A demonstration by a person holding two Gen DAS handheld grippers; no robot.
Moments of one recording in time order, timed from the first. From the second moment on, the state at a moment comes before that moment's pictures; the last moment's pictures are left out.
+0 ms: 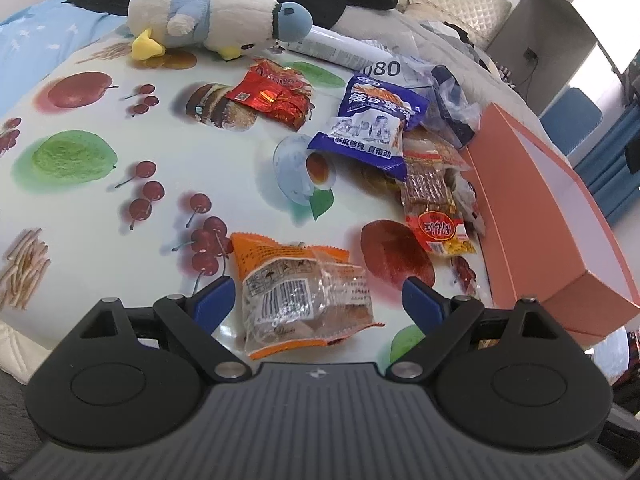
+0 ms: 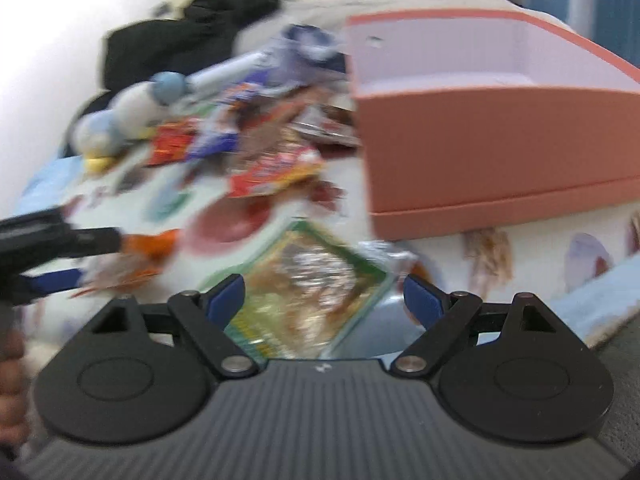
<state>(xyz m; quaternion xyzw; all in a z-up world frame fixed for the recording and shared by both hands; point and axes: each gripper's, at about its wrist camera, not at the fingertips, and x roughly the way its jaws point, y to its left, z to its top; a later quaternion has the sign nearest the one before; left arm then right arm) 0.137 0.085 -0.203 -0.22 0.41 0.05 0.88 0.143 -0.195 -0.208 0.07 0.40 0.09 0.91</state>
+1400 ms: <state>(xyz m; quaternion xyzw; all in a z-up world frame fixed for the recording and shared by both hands) 0.154 0.066 -0.222 -0.20 0.42 0.02 0.89 0.165 -0.148 -0.228 -0.08 0.37 0.20 0.90</state>
